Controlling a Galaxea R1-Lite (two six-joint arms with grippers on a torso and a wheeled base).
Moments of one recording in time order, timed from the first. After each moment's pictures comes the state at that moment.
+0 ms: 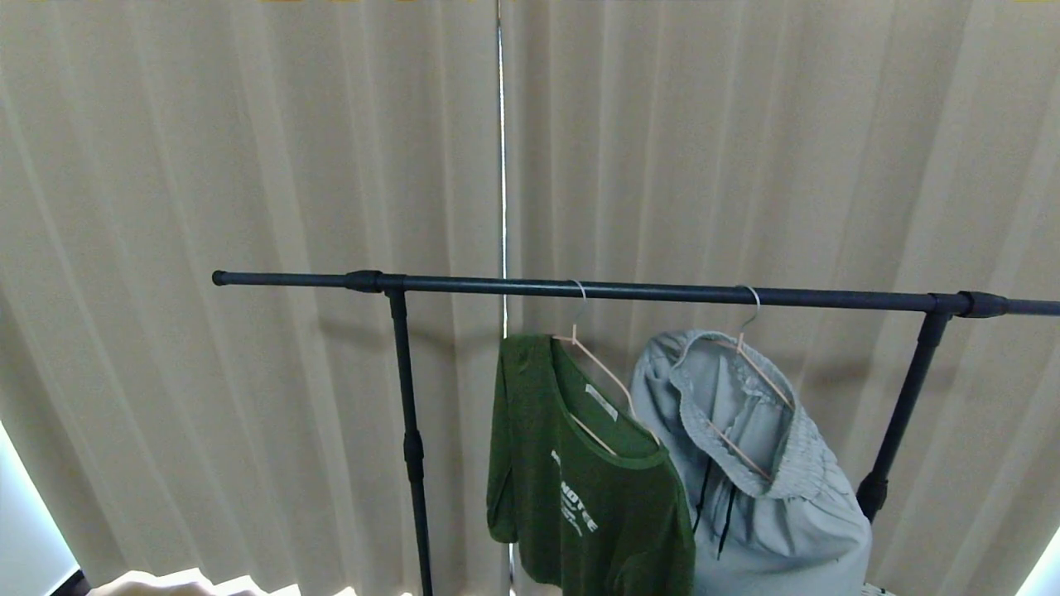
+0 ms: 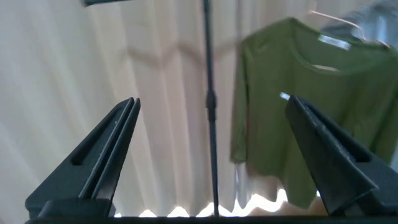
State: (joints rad) left arm -0.05 0.07 0.00 -0.09 -0.16 0.10; right arm -0.12 0.10 -0.07 0.15 0.09 -0.08
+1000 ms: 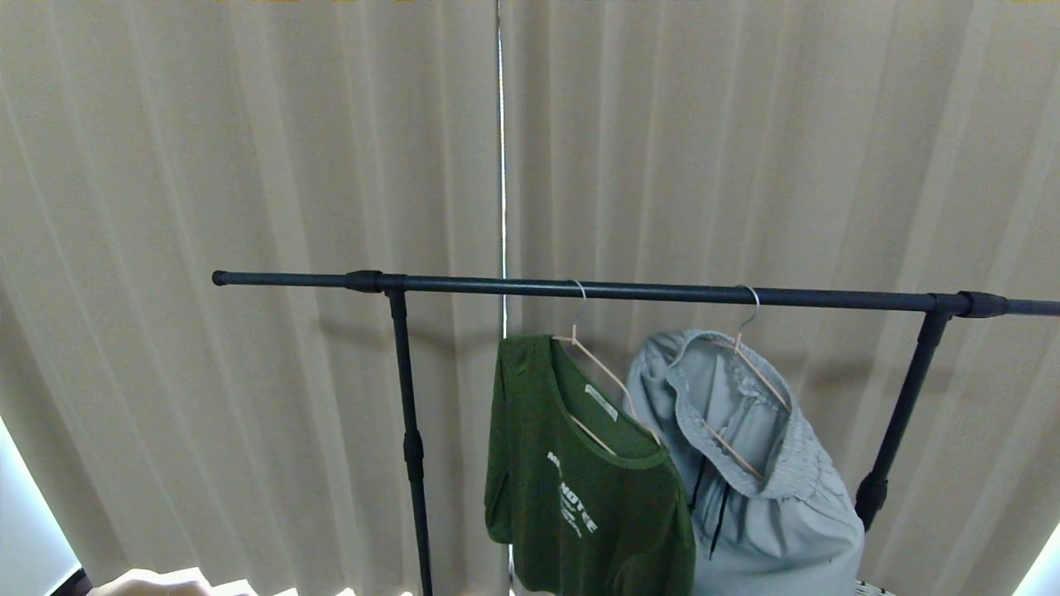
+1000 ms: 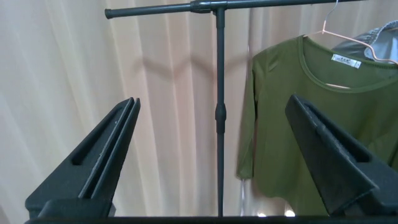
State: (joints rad) left arm 0.00 0.00 0.00 -0.09 -0.10 0.05; right arm -0.12 0.09 -0.06 0.15 0.08 -0.06
